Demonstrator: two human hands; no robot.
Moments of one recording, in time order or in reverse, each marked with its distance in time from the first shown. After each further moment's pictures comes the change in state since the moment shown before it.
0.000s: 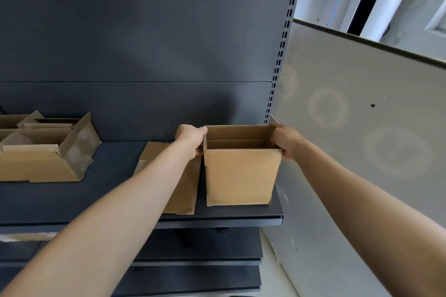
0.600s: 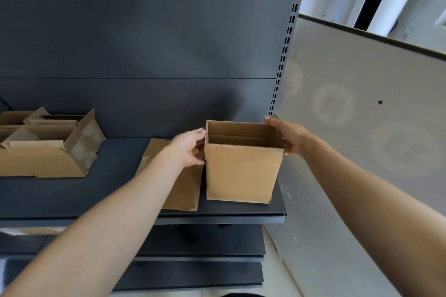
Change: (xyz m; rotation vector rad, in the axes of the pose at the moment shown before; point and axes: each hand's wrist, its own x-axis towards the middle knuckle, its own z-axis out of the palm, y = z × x) left_hand 0.007 -0.024 -0.020 -0.336 -0.295 -0.213; right_hand 0.008 0.002 -0.007 0.163 -0.044 0.098
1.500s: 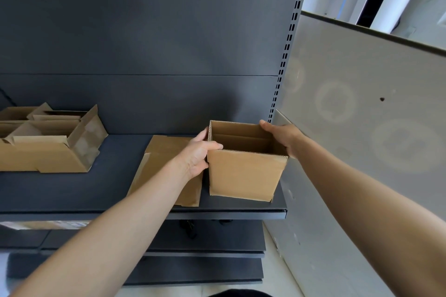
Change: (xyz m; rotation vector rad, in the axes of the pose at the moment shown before) left_hand -0.009 -0.030 0.004 0.081 -0.209 0.166; right_hand -0.005 0.009 0.017 -0.113 0.138 -0.041
